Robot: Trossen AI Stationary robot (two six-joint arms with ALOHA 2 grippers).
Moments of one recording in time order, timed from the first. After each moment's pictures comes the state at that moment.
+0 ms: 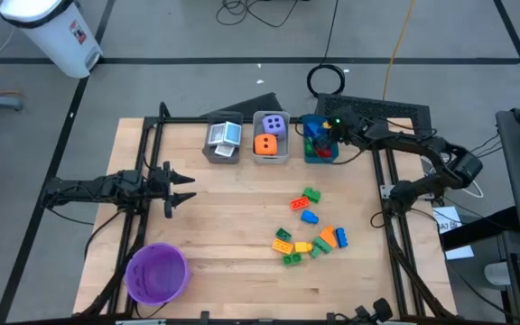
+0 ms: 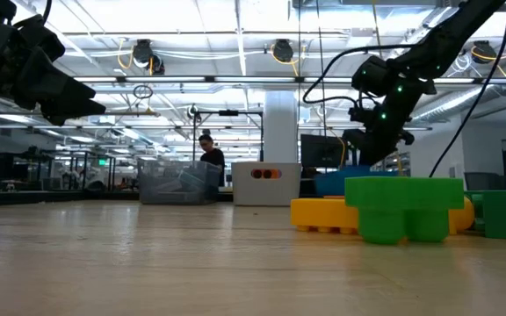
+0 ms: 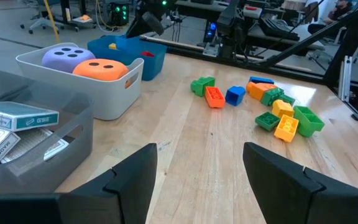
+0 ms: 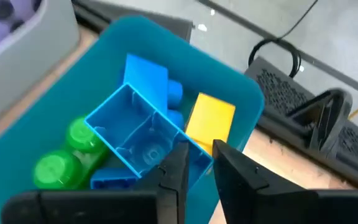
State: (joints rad) left arm -0.04 0.02 0.11 -0.28 -0.18 -0.19; right arm -0.78 1.38 0.72 -0.15 0.26 0.11
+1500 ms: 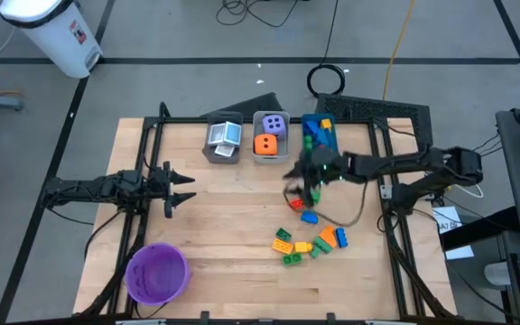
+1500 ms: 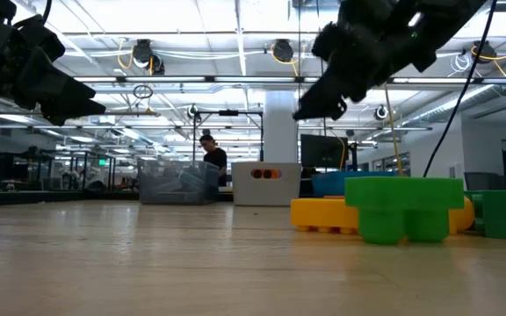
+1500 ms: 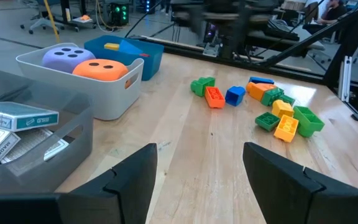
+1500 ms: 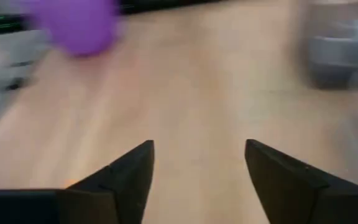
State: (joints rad) left arm -0.04 0.02 0.11 -0.28 -0.18 -0.19; right arm -0.16 1.36 0.72 0.13 -0.25 0.04
